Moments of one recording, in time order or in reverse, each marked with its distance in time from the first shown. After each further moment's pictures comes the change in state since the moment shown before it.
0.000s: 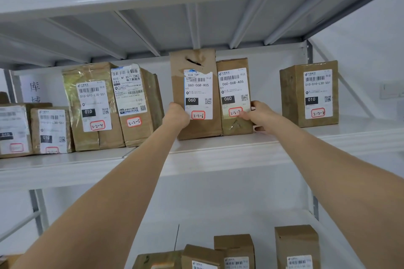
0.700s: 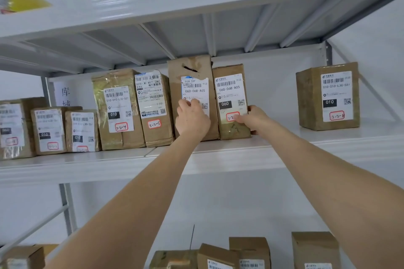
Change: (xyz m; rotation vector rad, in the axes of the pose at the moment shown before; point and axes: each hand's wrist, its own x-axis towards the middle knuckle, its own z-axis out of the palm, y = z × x) left_hand -0.038 0.000 -0.007 0.223 0.291 0.247; right_hand -0.005 -0.020 0.045 0.050 -0.022 -0.045
